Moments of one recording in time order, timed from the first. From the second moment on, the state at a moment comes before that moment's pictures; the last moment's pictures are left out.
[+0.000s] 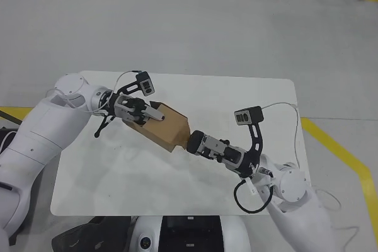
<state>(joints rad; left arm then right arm) 0.56 -0.77 -0.66 -1.27 -1.15 -0.04 -1.54 -1.39 -1.24 1.11 -1.99 0.37 -0.26 0.69</state>
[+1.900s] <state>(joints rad) 0.57 -0.76 -0.67 -1.27 -1.18 -0.04 -1.54 -1.33 -1.26 1.03 -1.92 0.41 -0.35 0.68</state>
